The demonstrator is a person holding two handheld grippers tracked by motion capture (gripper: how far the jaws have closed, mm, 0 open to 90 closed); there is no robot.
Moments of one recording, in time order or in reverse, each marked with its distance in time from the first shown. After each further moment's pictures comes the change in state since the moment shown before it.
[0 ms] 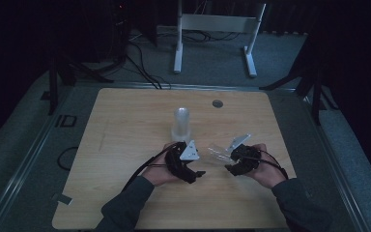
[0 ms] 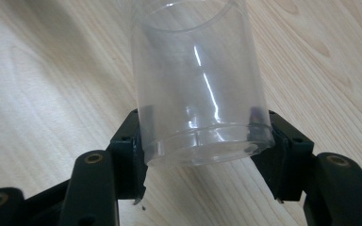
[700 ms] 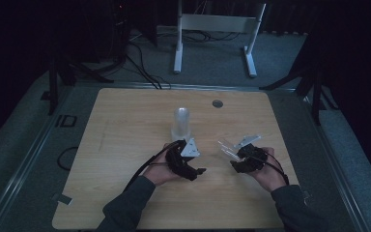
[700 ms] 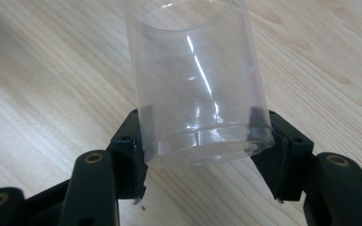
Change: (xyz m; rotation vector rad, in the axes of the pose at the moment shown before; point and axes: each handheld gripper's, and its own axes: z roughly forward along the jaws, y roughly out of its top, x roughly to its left) left arm 0.004 0.002 0.003 0.016 0.009 -0.052; right arm -0.012 -0.021 0.008 -0.049 -0.110 0.185
